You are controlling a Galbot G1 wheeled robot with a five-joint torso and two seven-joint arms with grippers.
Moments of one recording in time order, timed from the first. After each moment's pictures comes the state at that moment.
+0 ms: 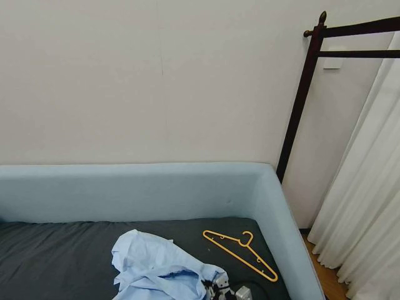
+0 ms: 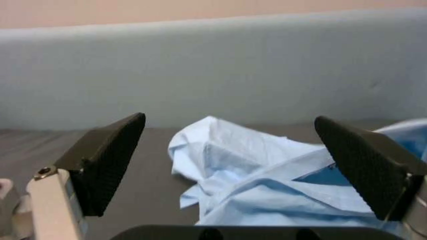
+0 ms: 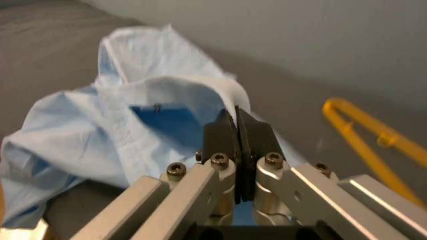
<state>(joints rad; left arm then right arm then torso) 1.87 -1.21 -0.53 -1.93 -0.20 -0.43 -0.20 -1.01 1.01 -0.17 1.63 0.44 -0.04 -0.07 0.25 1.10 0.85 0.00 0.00</state>
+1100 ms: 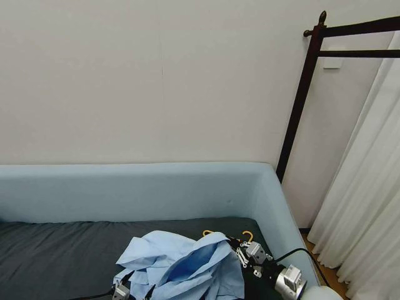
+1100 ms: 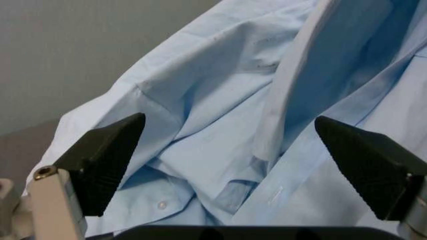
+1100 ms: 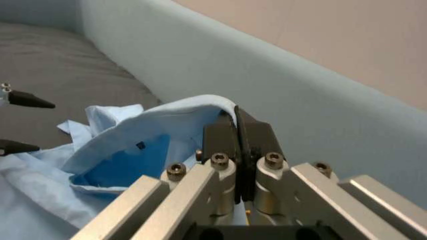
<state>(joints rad) 1.26 -0.83 -0.01 -1.46 -0.49 -0.42 0.04 -1.15 0.77 0.08 1.91 0.36 0.07 -0.16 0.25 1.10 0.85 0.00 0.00</state>
